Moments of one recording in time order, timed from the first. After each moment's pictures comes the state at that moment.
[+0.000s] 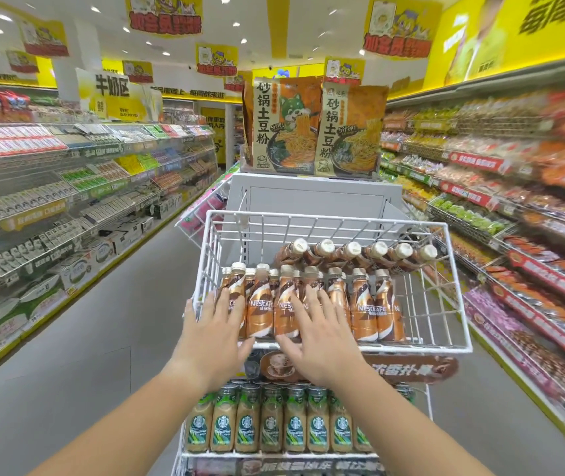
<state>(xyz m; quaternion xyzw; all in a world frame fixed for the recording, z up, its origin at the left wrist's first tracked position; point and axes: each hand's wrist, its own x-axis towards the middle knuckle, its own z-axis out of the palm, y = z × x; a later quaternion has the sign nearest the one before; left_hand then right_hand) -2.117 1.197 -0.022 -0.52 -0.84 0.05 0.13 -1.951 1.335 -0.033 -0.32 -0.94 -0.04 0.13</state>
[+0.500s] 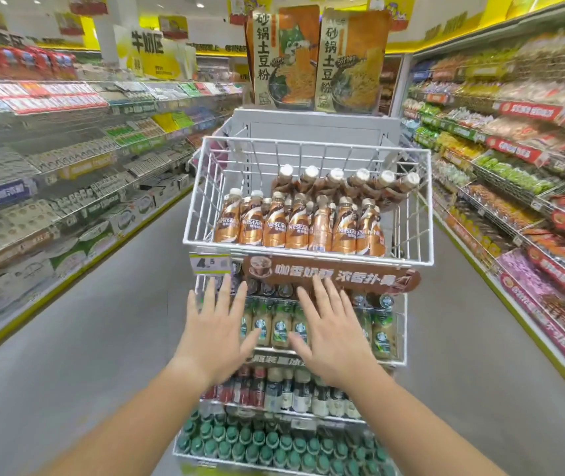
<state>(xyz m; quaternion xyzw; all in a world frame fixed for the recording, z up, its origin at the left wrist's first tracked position) -1.963 1.122 -0.107 -0.48 -0.87 0.01 0.12 -1.796 1.277 -0.109 -0.24 -0.96 -0.05 0.11</state>
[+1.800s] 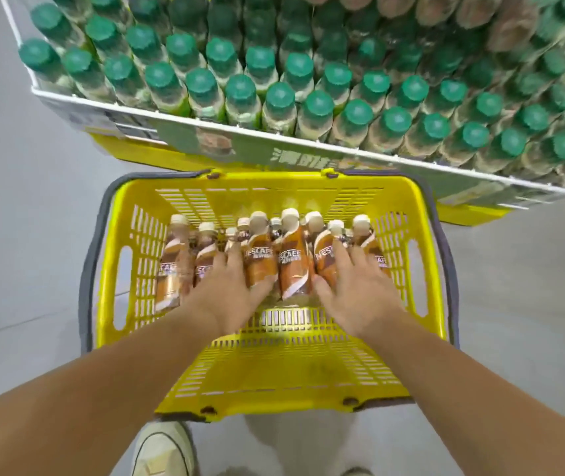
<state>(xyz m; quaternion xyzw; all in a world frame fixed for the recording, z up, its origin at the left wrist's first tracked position) -1.885 1.071 -0.997 -0.28 -0.86 -0.09 -0.41 -1.730 1.218 -0.985 -0.38 -0.89 0.18 -0.19</state>
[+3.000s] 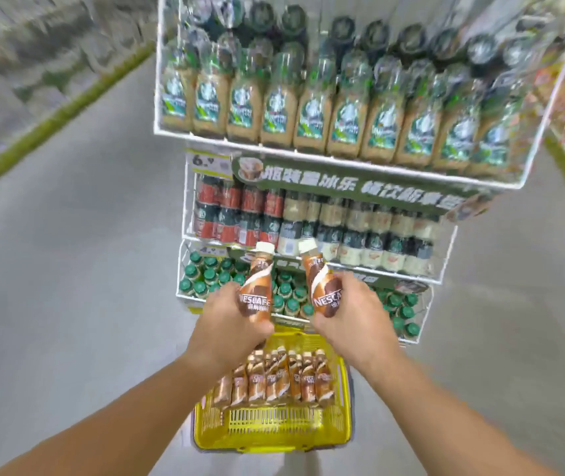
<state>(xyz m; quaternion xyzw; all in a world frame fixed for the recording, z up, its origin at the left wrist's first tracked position) -1.900 1.083 -0.477 -0.23 -0.86 -0.38 -0.25 -1.762 1.237 -0.462 -0.41 -0.86 0.31 0.08</state>
